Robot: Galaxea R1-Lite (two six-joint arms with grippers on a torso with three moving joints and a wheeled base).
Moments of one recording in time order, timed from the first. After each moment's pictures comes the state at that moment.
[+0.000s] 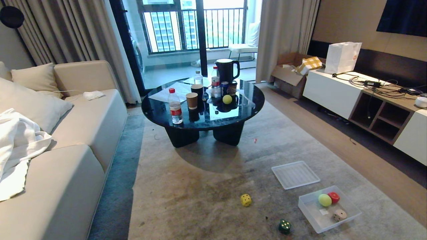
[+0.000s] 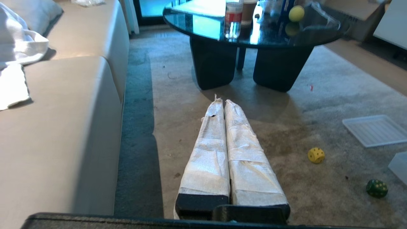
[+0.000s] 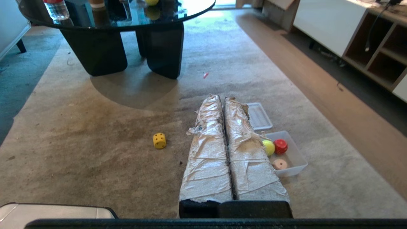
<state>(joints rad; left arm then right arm) 0.00 0.00 0.00 0.00 0.00 0.00 0.01 0.00 0.00 0.00 0.02 -0.08</state>
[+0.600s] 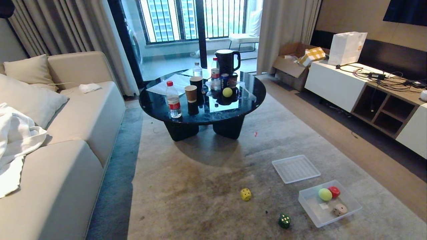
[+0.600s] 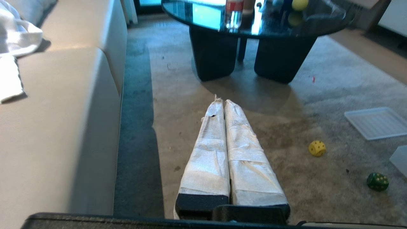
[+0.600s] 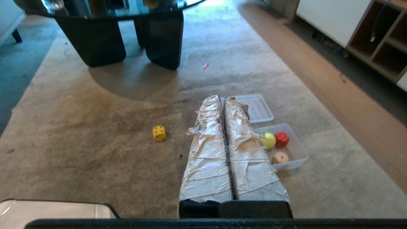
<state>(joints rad) 0.00 0.00 0.00 0.00 0.00 0.00 0.01 0.00 0.00 0.00 0.02 -0.08</state>
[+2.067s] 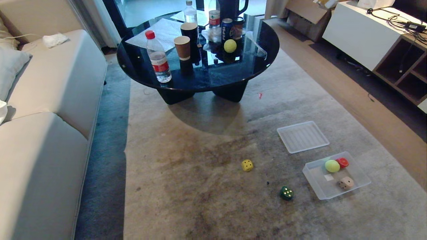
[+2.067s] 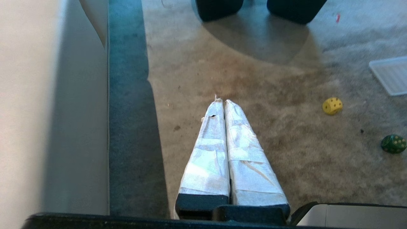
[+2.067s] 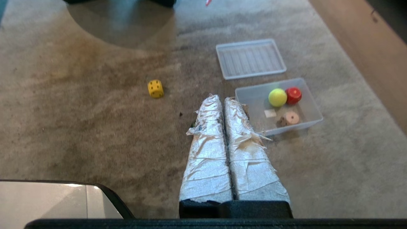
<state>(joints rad) 0.00 0.00 0.00 0.00 0.00 0.00 0.01 0.00 0.00 0.00 0.02 -0.08</state>
